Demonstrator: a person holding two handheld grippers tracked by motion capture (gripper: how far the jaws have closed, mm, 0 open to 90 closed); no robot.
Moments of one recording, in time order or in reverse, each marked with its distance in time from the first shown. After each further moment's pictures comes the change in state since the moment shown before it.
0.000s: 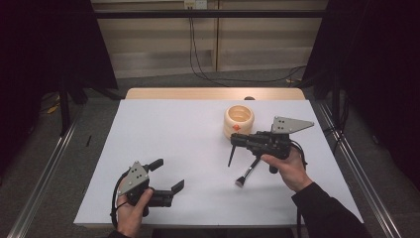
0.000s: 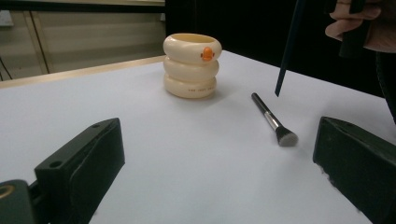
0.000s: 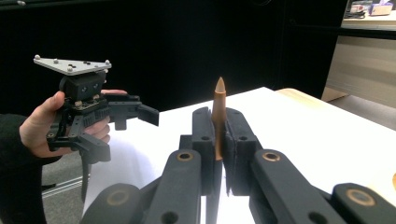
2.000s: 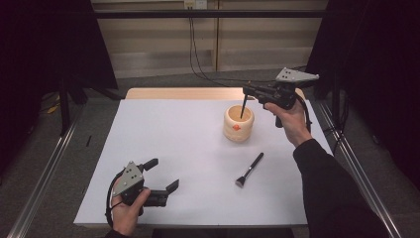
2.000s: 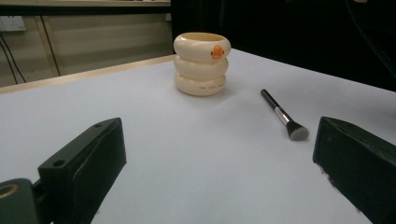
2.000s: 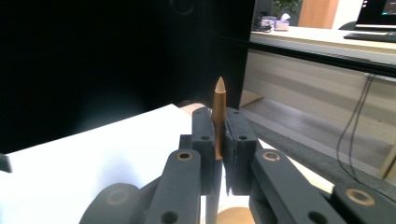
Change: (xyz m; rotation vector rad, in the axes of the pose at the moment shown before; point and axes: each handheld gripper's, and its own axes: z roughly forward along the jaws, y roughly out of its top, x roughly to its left) left arm 0.007 0.000 -0.008 0.006 -0.005 0.055; right arm -0.103 0.060 0.007 0.000 -0.283 -0.039
